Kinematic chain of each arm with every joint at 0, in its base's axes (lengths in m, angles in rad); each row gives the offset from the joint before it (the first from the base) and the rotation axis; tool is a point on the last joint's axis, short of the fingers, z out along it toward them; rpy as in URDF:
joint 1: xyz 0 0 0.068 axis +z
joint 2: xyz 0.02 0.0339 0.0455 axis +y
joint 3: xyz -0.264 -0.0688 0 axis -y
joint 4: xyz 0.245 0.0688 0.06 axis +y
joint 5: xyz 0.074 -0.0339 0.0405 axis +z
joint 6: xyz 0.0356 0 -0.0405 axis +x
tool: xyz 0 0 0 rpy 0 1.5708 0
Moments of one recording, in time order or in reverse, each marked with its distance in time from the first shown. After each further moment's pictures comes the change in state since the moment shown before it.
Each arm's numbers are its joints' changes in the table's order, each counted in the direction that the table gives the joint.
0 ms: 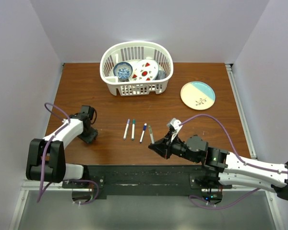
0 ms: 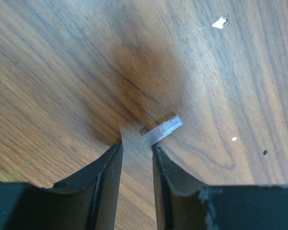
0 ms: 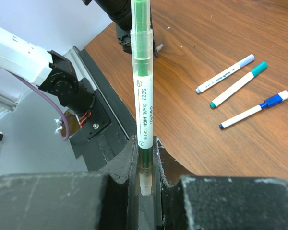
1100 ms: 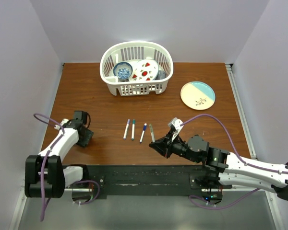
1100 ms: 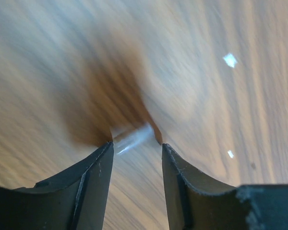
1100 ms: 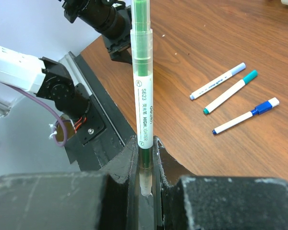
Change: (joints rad) left arm 0.090 -0.168 -0.122 -0.070 0.006 -0.032; right arm 0.000 -0.010 0.000 -0.012 -0.027 -0.030
